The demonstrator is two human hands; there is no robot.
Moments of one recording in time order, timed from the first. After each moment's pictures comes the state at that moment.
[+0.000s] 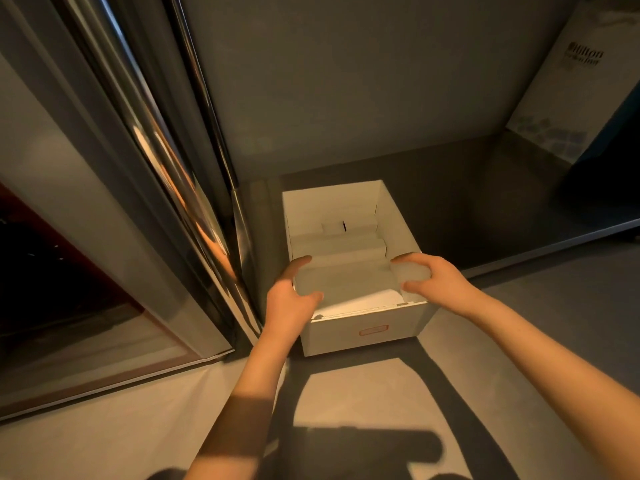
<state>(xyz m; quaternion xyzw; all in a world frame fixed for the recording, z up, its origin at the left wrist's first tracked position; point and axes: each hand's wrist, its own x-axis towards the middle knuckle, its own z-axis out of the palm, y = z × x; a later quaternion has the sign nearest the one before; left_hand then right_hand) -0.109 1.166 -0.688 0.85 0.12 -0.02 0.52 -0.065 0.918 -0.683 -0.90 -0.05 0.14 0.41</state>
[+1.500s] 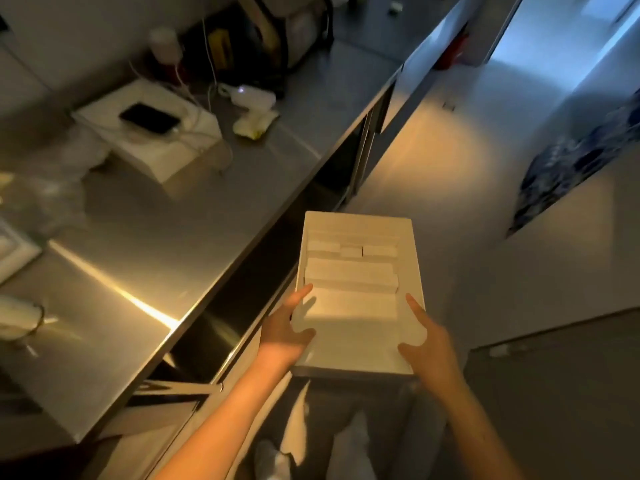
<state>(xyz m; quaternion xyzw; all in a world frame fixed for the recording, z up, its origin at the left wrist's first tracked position) -0.233 0.990 -0.068 0.84 -0.21 -0.30 0.40 -0.409 0.822 -0.058 -0.77 0.46 -0.04 0.44</state>
